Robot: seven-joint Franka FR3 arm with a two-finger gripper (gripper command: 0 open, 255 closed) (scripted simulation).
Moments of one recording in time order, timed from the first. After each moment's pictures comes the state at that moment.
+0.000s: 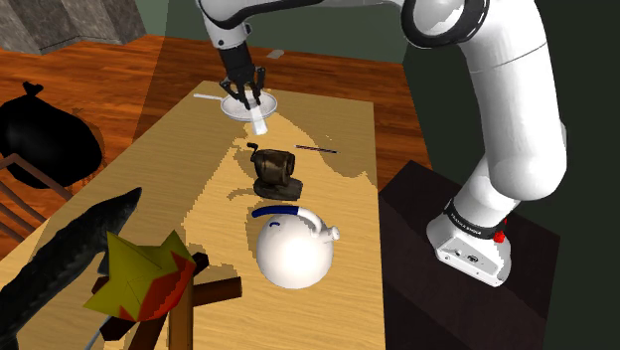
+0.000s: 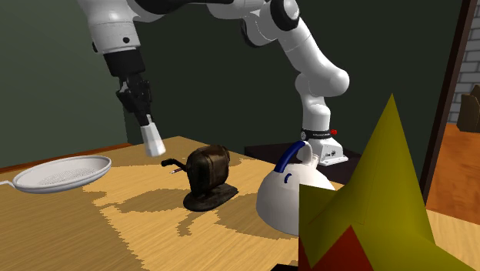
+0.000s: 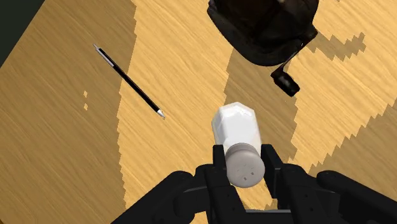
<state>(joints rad) 0.08 0.69 0.36 -1.13 -0.27 1.56 0.63</state>
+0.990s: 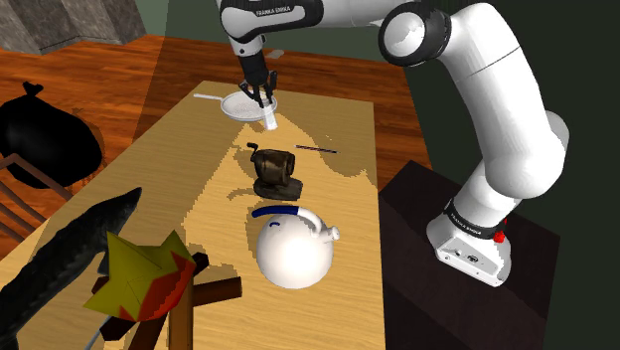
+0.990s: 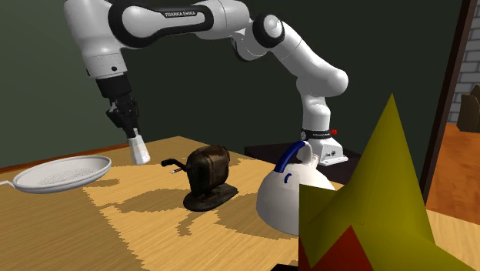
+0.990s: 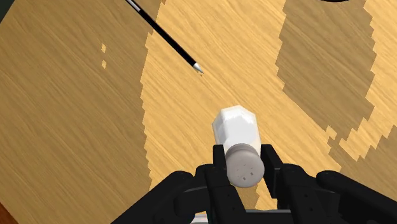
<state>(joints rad) 0.00 0.86 0.30 -0.96 -0.31 1.57 0.48</state>
